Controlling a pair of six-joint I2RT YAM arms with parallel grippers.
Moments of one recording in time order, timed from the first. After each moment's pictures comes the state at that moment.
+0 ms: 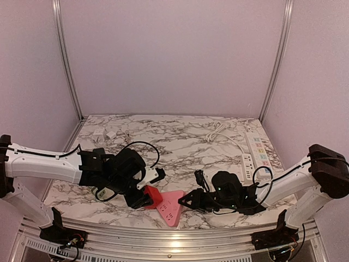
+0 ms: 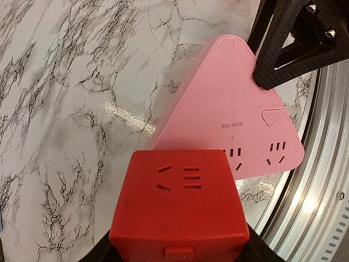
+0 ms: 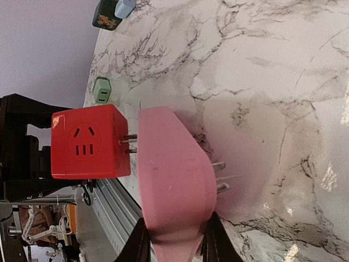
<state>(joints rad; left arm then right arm) -1.12 1.45 0.92 -0.49 -0.01 0.01 1.11 1.51 0.45 0.54 -0.13 1.13</state>
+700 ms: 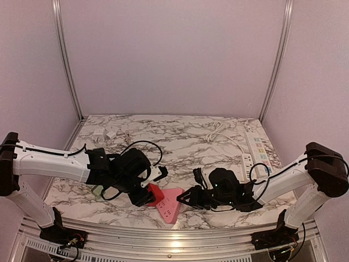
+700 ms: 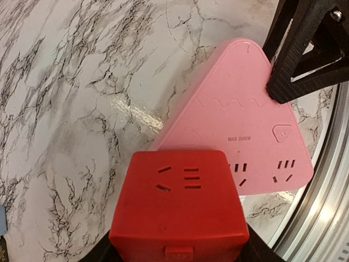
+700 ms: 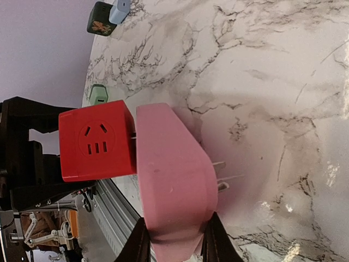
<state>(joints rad) -1.11 1.52 0.95 -0.46 -0.05 0.00 1.09 1.55 0.50 0.52 -0.15 1.12</state>
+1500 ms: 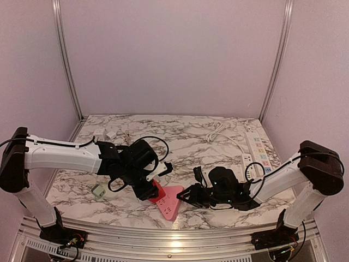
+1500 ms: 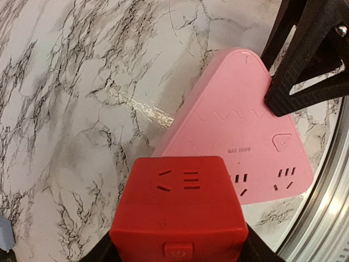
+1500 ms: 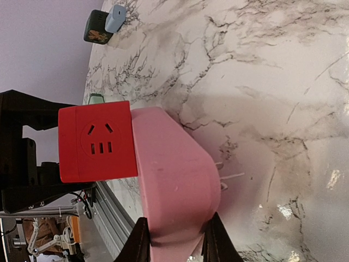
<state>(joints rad) -1.06 1.65 1.10 -0.56 0.00 0.06 1.05 1.61 0.50 0.58 -0.17 1.12</state>
